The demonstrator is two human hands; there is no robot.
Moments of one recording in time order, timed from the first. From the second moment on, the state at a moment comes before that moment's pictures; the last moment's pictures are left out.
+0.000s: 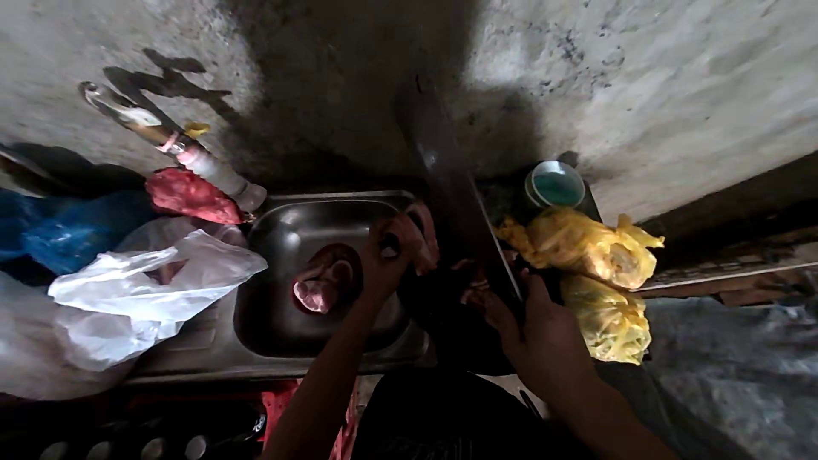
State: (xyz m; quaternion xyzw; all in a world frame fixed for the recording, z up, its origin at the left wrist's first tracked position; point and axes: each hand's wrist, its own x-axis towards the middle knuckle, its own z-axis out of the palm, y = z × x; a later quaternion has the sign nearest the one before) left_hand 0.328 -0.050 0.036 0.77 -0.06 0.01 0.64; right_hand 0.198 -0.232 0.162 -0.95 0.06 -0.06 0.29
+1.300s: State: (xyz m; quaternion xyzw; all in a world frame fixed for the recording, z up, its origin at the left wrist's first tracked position) left_hand 0.338 -0.059 0.047 0.75 0.07 -0.18 0.63; right_hand 0.198 -0.234 0.114 -0.91 0.16 0.23 0.31
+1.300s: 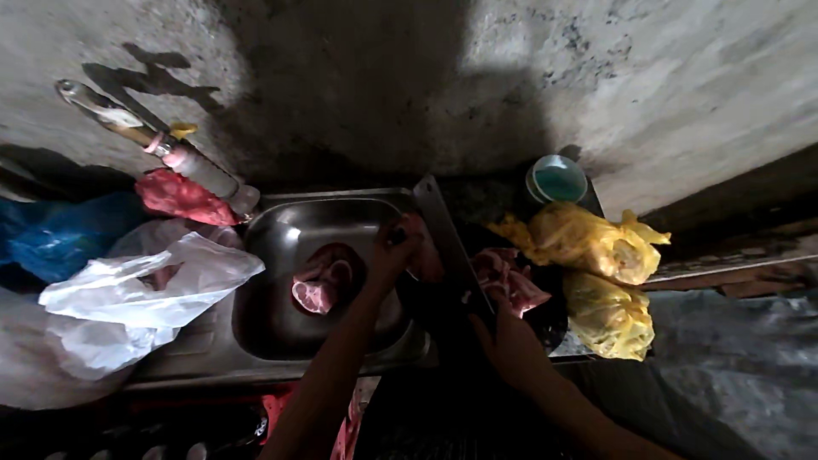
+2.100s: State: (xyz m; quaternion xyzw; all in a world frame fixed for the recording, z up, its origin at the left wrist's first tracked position) left_hand 0.321 -0.054 0.036 0.76 -0.02 -0.09 0.64; right_hand 0.178 -0.270 0.148 -0.89 0.13 0.26 0.34
